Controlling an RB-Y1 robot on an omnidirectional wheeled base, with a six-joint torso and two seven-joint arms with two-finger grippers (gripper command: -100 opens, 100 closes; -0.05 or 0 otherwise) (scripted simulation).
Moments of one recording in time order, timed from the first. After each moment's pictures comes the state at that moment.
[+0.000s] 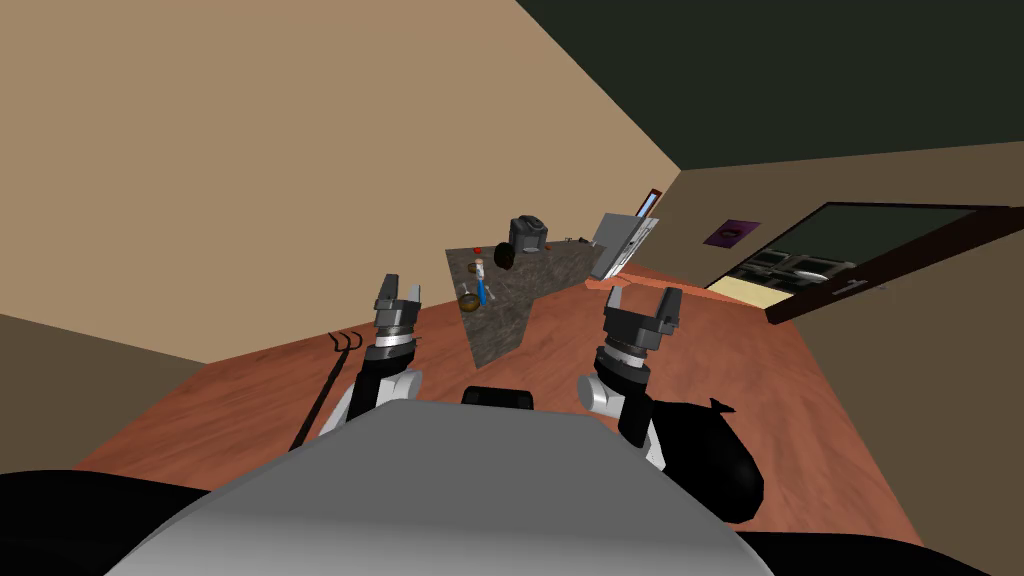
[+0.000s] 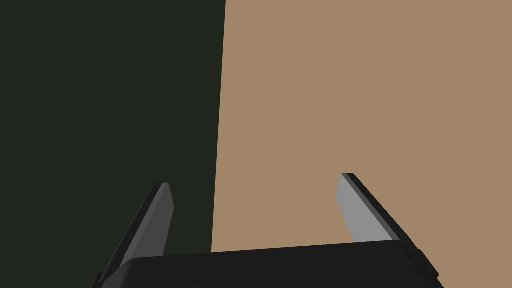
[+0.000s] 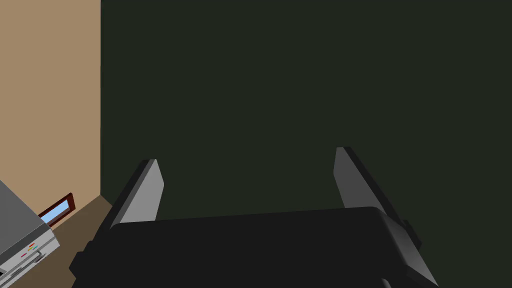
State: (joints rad) left arm 0.53 0.01 0.04 -2.23 -0.01 -0.54 -0.05; right arm 0.46 -0.04 -0.04 -2.32 -0.12 -0.64 -0.07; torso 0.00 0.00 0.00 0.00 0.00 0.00
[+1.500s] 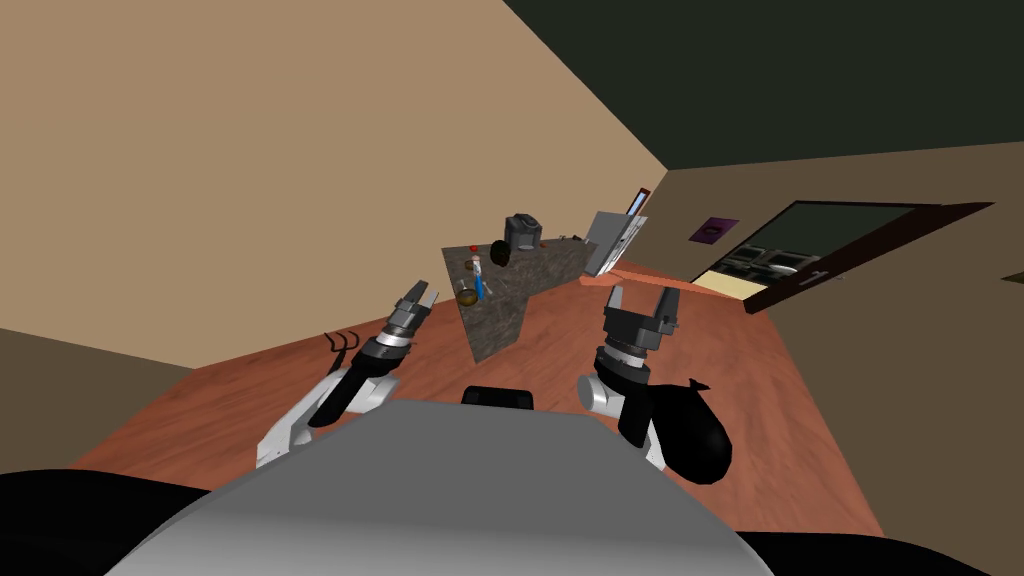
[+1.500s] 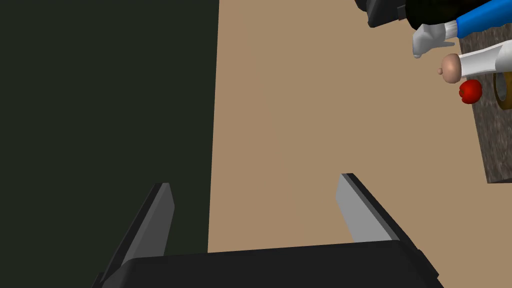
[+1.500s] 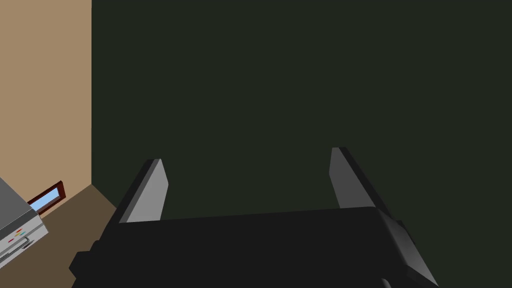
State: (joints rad) left arm 0.55 0.41 0.01 -2.24 -0.03 -0.44 0.08; right arm 0.46 -0.04 -0.04 -2.32 -0.12 -0.64 -0.07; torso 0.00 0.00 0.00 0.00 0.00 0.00
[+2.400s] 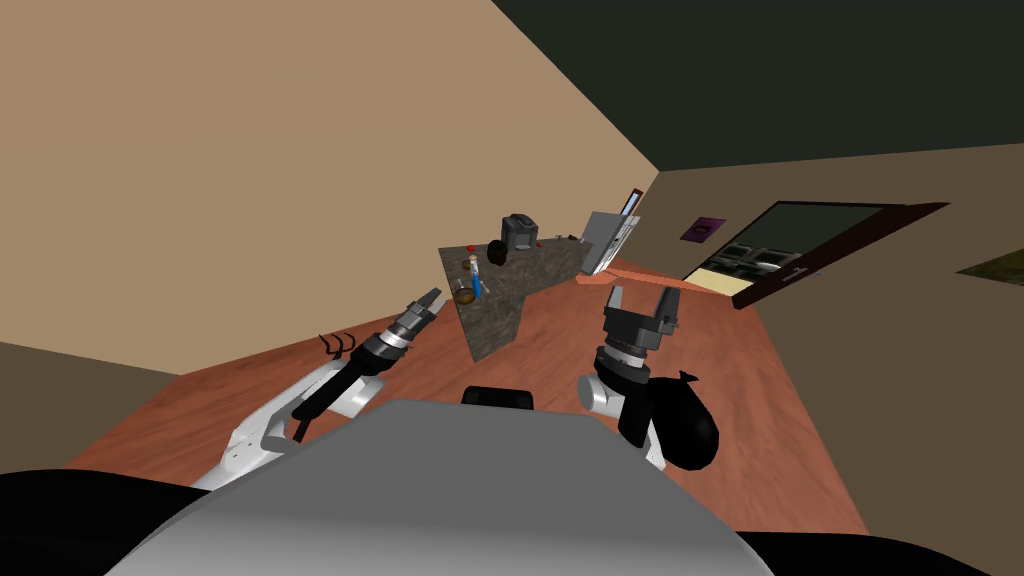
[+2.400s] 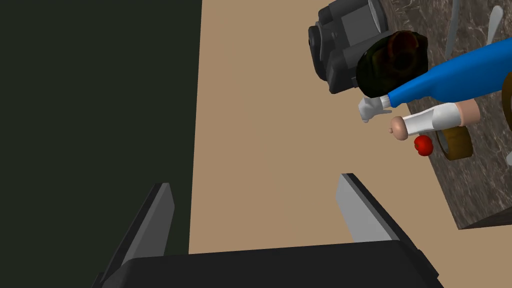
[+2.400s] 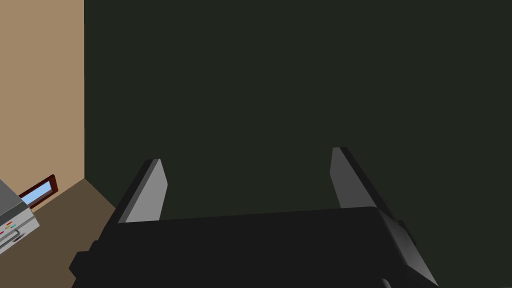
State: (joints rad) left arm 0.55 0.67 -0.03 -2.23 0.00 -0.36 0.15; right arm 0.46 -0.04 -0.04 -2.32 -0.12 -0.64 -0.07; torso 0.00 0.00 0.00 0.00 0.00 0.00
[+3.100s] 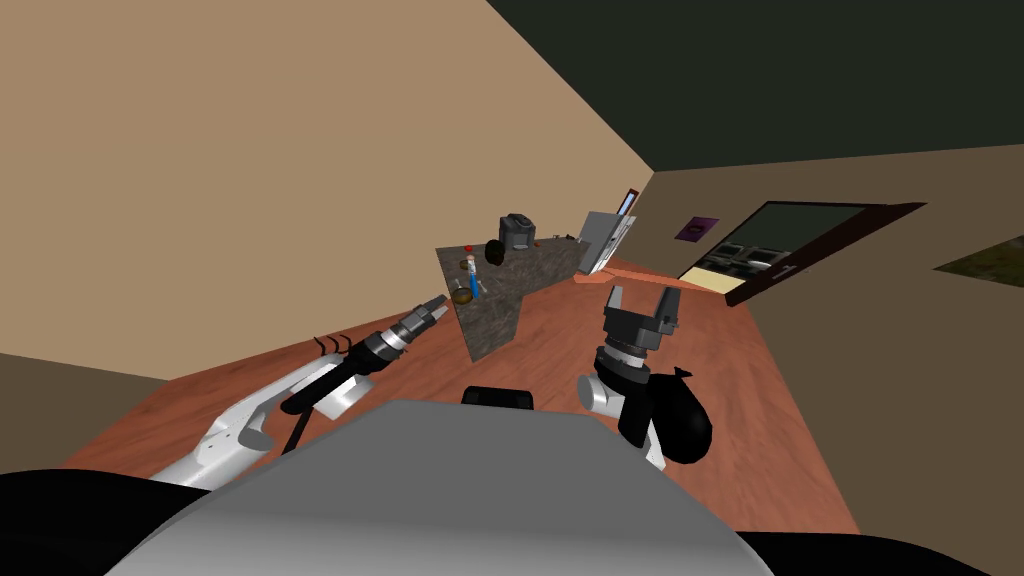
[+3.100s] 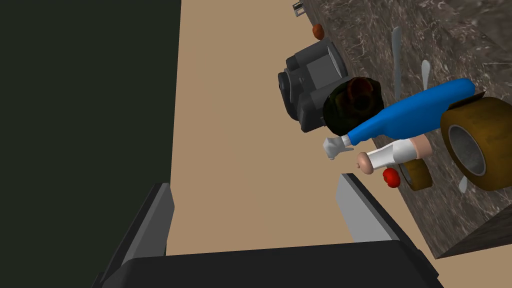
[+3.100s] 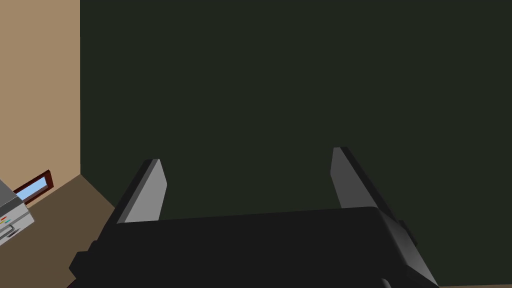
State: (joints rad) left arm 0.55 0.86 -0.06 -2.22 0.05 -0.30 0.21; right arm 0.46 -0.04 -0.04 -2.32 -0.12 -0.64 -0.07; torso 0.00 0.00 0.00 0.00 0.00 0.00
